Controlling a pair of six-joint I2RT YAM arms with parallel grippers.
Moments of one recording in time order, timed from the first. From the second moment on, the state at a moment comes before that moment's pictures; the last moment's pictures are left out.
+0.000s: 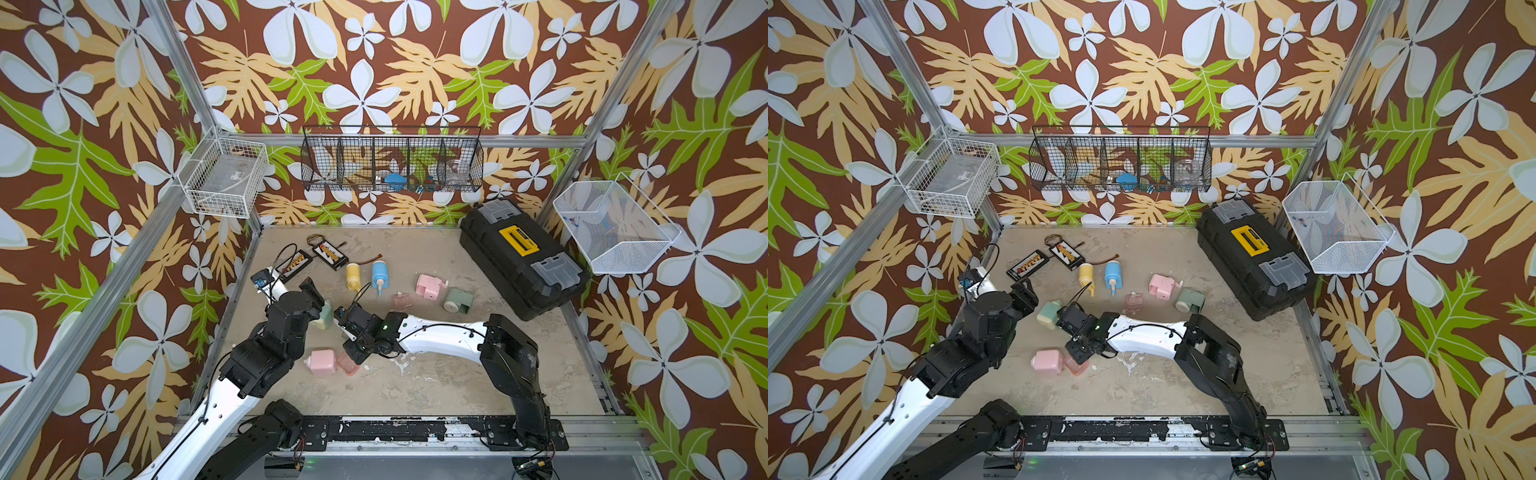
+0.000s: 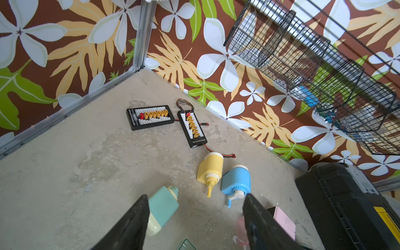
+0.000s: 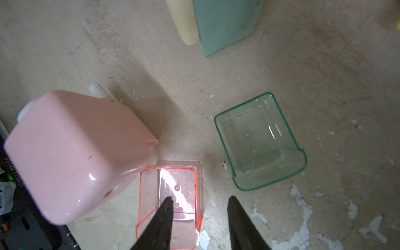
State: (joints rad) left arm -0.57 0.72 0.90 -0.61 -0.70 -0.79; right arm 1.13 2.06 1.53 -0.52 0.02 0.30
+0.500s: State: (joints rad) left arm -0.57 0.72 0.94 -0.63 -0.70 -0.77; right arm 1.14 2.14 1.58 -0.58 0.03 0.26
